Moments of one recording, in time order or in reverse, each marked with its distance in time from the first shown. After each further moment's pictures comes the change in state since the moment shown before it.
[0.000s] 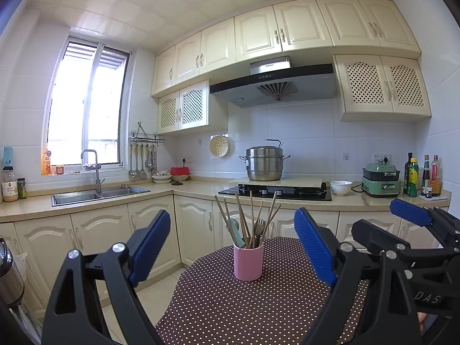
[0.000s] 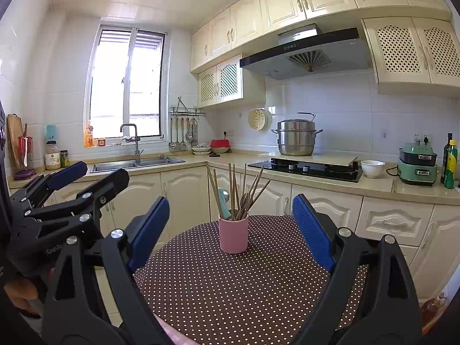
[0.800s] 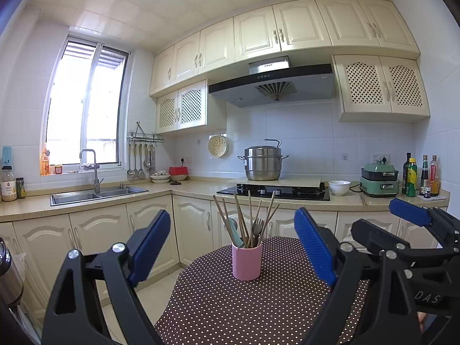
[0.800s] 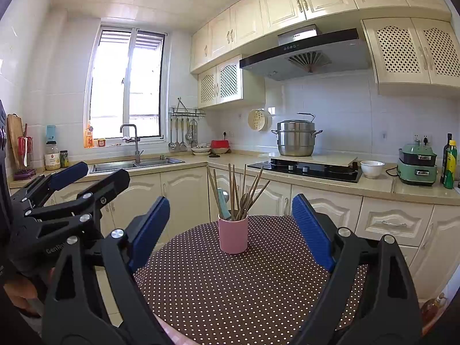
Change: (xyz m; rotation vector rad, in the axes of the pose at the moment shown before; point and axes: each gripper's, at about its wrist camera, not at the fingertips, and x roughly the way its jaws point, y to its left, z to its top) left arm -0.002 -0.001 0.001 -0.001 -0.001 -0.007; right arm -0.001 -0.001 0.001 -0.001 -0.002 0.000
